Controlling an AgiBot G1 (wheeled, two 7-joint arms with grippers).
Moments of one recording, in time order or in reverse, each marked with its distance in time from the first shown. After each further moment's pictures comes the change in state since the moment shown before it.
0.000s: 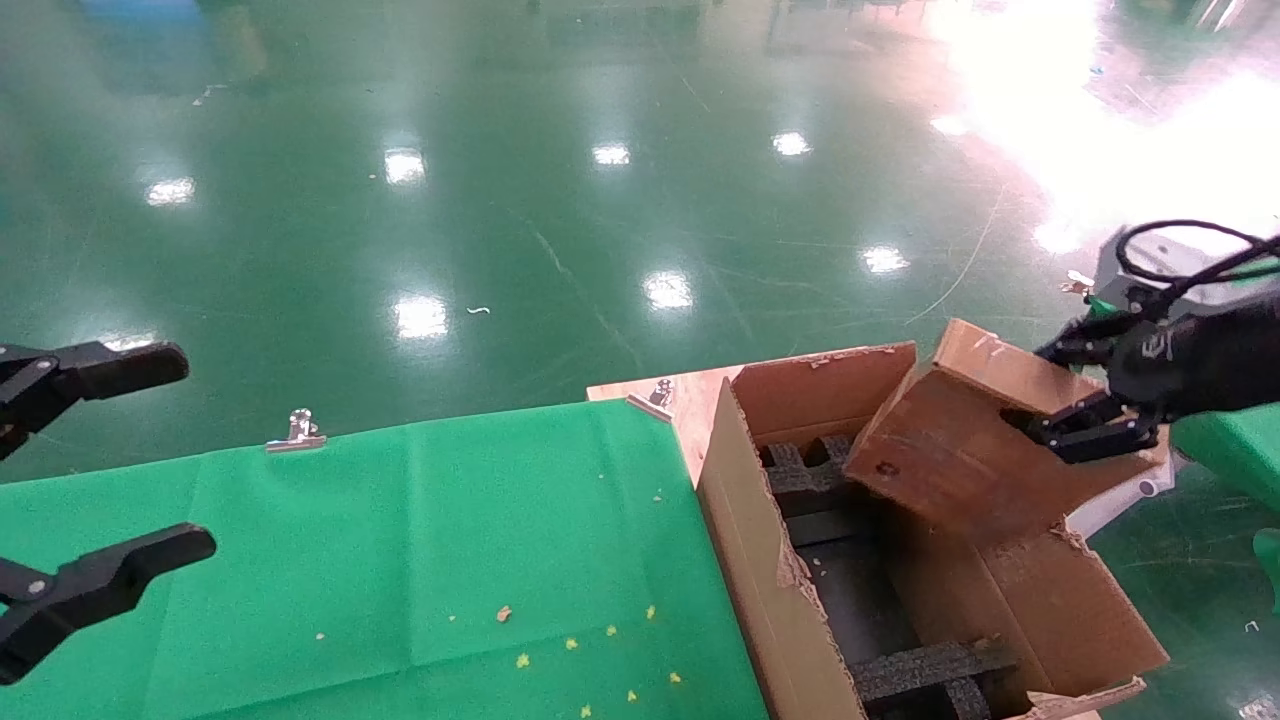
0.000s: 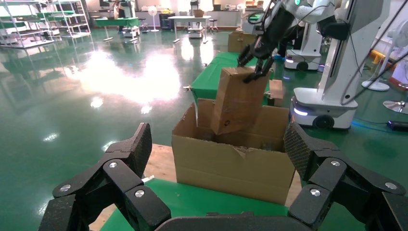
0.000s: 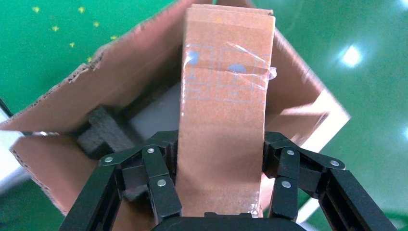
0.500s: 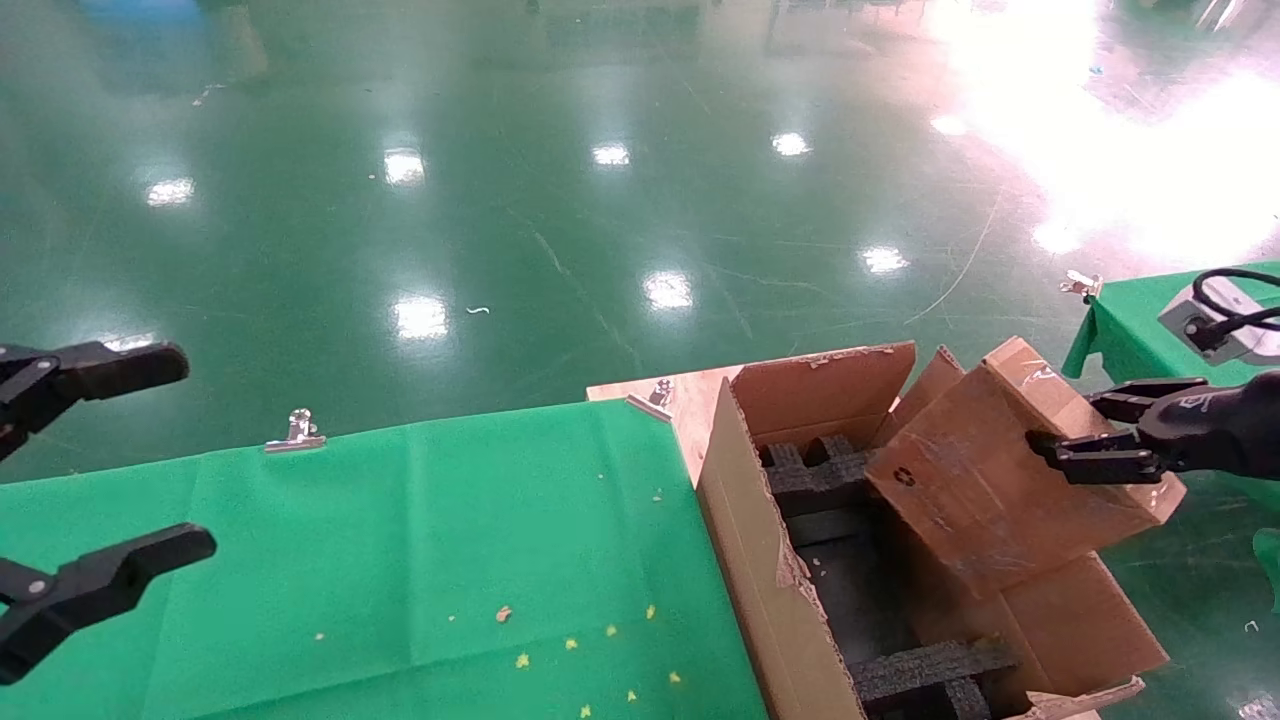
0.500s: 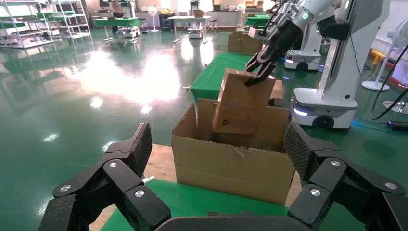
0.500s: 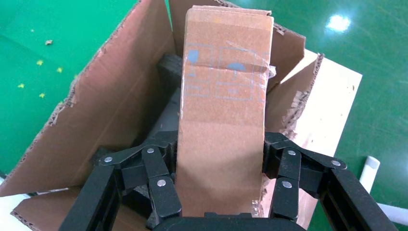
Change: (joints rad) left arm 0.000 0.000 0.000 0.000 0.000 0.000 0.000; right arm -0.177 0.177 0.003 0.037 0.189 0.171 0.189
